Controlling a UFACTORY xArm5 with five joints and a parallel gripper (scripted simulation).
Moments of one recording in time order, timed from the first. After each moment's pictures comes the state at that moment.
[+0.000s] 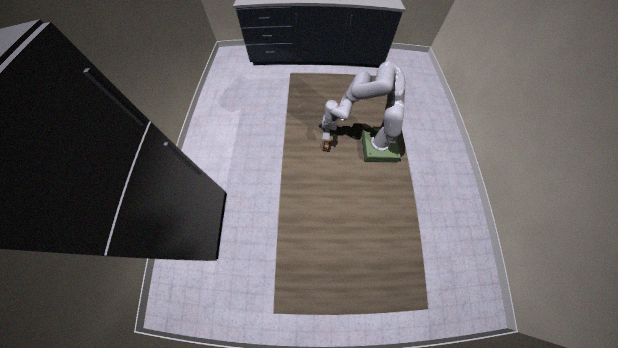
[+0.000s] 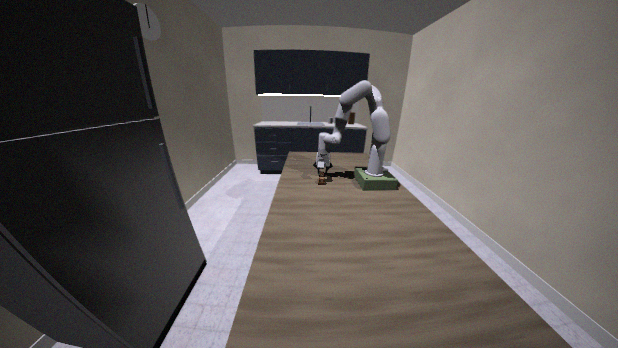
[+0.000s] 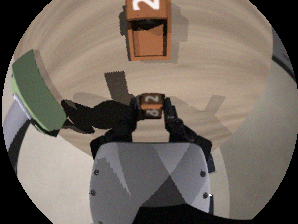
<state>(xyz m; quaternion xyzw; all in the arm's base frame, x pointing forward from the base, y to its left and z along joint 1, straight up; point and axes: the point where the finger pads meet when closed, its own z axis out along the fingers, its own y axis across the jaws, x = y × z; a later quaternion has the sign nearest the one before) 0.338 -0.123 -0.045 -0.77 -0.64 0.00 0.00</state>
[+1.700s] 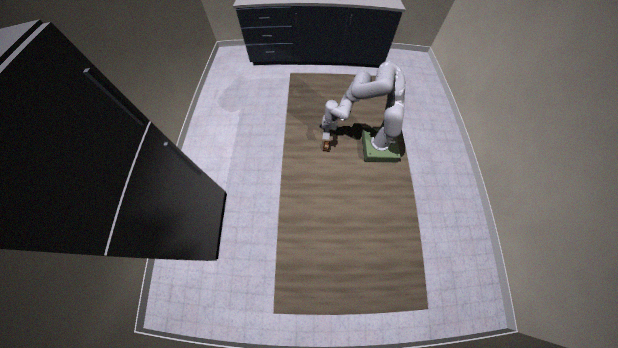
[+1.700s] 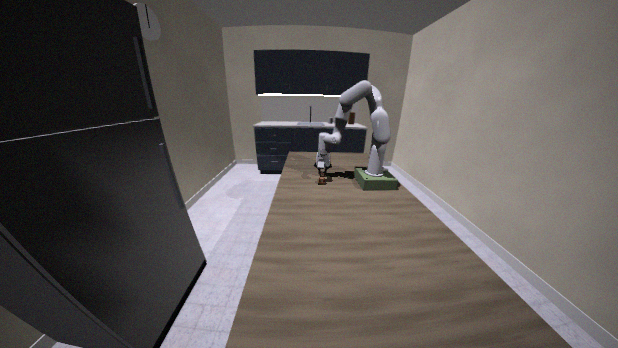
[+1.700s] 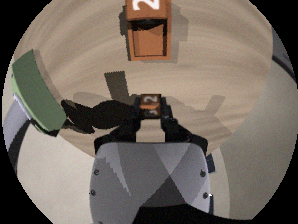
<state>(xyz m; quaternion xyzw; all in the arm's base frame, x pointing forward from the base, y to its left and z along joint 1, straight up) 0.338 -0.123 -0.045 -0.77 -0.64 0.00 0.00</state>
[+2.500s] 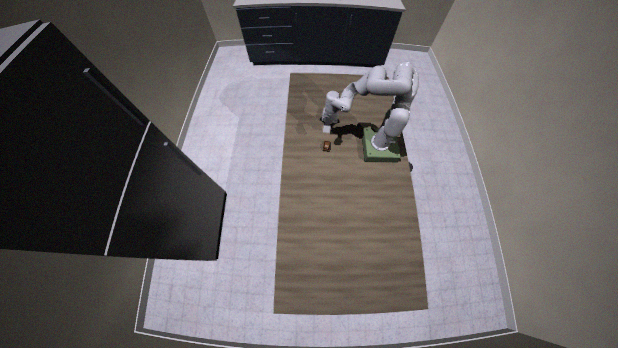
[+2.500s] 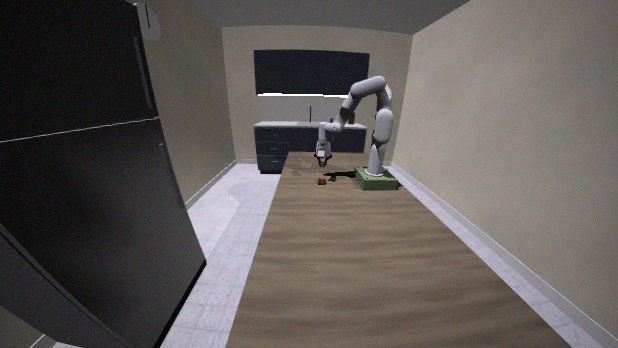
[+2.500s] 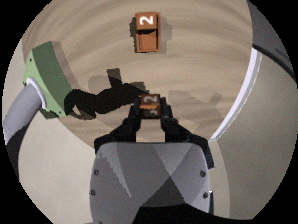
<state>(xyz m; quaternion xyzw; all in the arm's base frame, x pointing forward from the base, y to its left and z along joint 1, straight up) 0.341 -0.124 0.030 -0.77 -0.64 0.00 0.00</state>
